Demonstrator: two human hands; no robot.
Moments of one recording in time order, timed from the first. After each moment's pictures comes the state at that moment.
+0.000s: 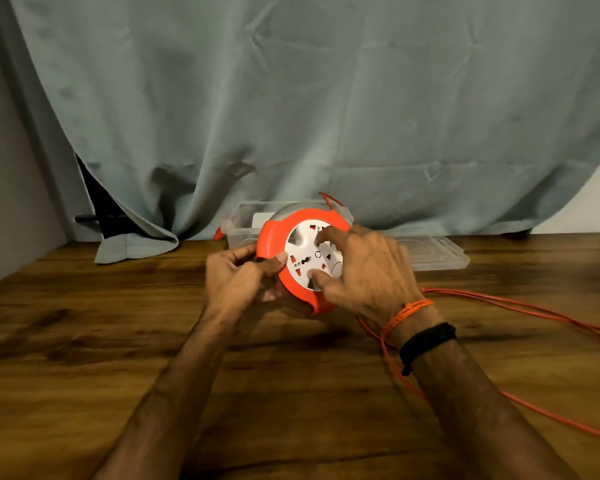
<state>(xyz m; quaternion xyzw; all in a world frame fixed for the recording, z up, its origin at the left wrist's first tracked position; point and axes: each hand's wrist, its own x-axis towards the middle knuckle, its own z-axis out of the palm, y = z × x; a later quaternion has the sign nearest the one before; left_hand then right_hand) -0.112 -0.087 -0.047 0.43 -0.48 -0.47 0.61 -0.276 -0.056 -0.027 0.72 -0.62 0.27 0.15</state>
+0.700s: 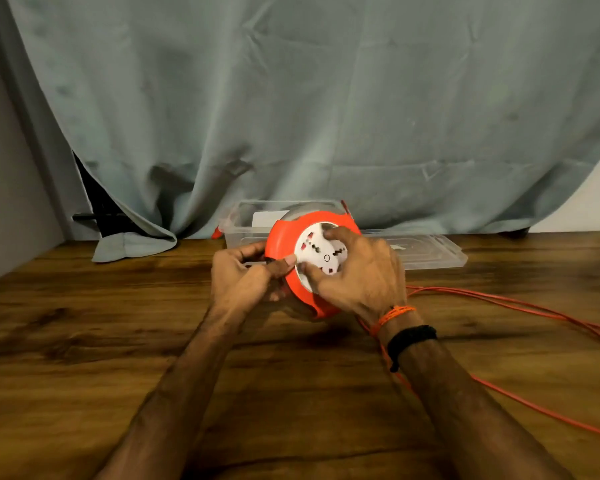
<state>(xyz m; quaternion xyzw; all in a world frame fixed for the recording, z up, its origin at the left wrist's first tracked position) -0.117 -0.087 -0.050 0.44 -0.53 -0.44 0.58 -0.271 -0.068 -0.045 0.65 -0.65 0.40 0.09</state>
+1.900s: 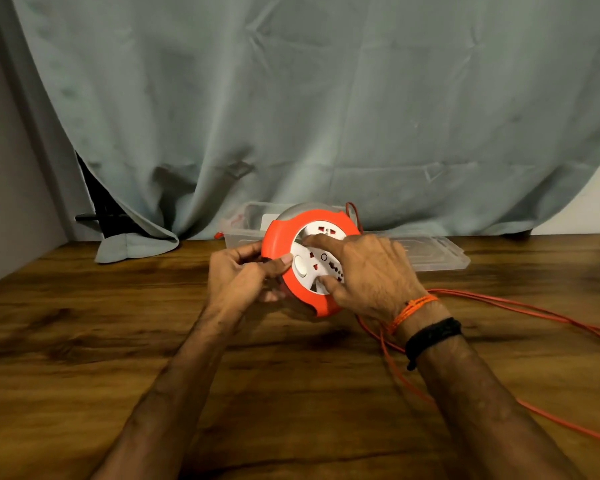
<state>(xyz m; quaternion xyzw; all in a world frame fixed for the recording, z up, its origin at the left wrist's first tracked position) -0.111 -0.093 -0.050 0.44 -0.52 -0.46 0.58 -0.284 -0.059 -0.027 0.78 -0.57 0.21 0.18</state>
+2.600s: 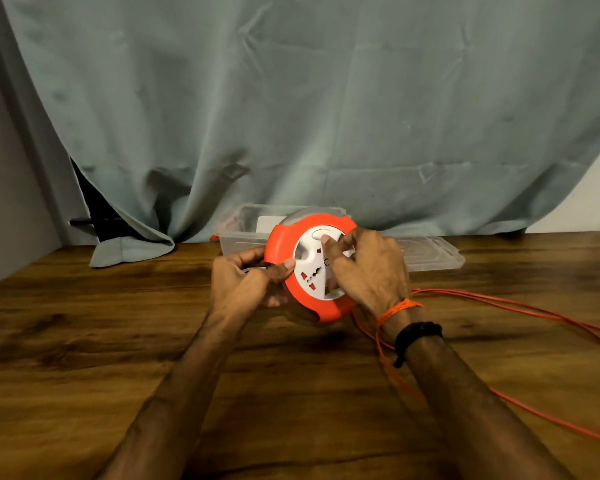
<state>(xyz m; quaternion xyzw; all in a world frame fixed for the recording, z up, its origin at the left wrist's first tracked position) -0.118 -0.087 -0.051 0.44 -0.53 -0.45 0.57 -0.280 -0.070 -0.032 0.59 -0.68 0.44 0.00</state>
